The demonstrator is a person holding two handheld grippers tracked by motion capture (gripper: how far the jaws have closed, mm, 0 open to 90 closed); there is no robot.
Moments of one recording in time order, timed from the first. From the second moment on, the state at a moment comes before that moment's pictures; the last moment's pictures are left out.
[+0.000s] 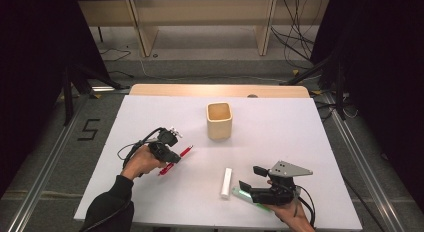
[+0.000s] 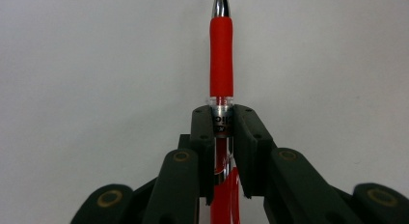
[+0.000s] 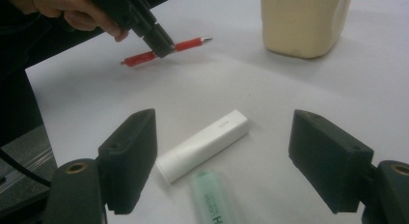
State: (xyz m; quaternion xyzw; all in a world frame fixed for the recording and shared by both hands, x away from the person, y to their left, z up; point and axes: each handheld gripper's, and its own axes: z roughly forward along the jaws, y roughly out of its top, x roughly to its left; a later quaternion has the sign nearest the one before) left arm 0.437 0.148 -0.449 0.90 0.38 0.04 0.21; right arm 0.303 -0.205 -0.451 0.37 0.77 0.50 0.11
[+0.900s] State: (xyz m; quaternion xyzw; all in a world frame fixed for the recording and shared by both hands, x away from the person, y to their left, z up) left arm 0.433 0.165 -0.434 0.83 0.41 0.09 0.37; right arm 0.303 -0.206 -0.451 0.37 0.77 0.50 0.11
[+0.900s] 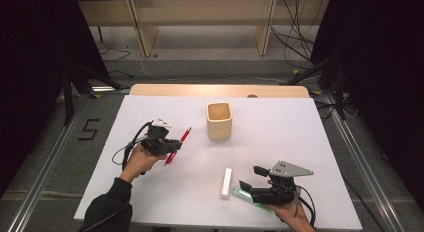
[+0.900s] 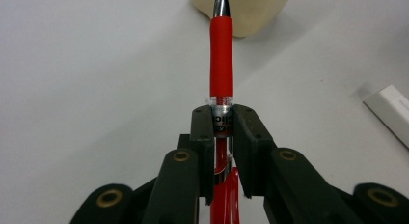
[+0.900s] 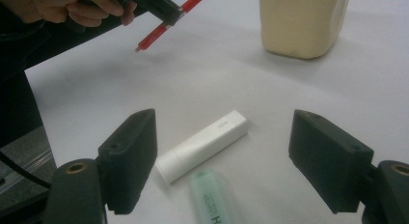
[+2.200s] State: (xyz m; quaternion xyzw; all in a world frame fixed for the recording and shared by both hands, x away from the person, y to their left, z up) left arm 0.444 0.145 -0.395 0.76 0.41 0.15 0.48; right arm 0.304 -0.207 -0.452 0.37 0.77 0.51 0.11
